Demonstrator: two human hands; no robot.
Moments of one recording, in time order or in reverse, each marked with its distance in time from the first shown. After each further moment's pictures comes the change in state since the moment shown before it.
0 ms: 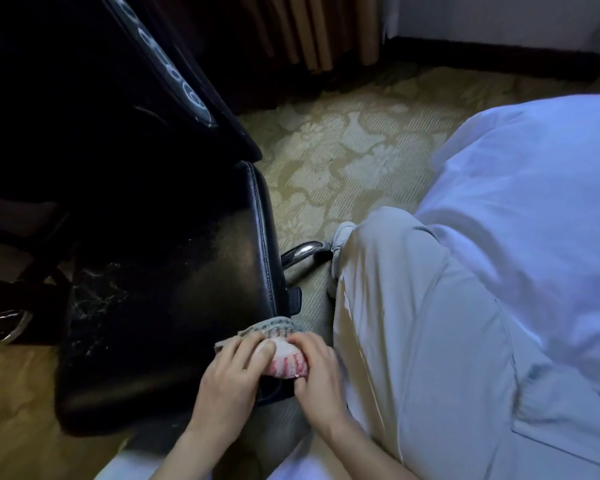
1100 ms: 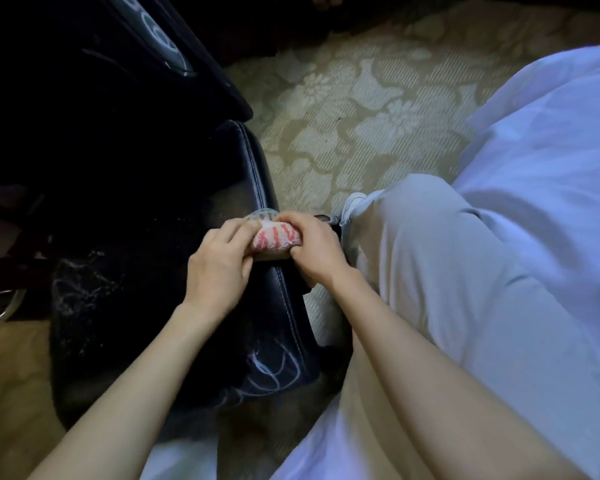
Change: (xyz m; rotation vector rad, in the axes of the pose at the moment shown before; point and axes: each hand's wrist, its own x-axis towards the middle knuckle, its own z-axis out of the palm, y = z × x) left_hand 0.140 -0.067 -0.013 -0.049 0.078 -0.170; right_hand 0.182 -0.046 -0.032 -0.098 -0.105 -0.113
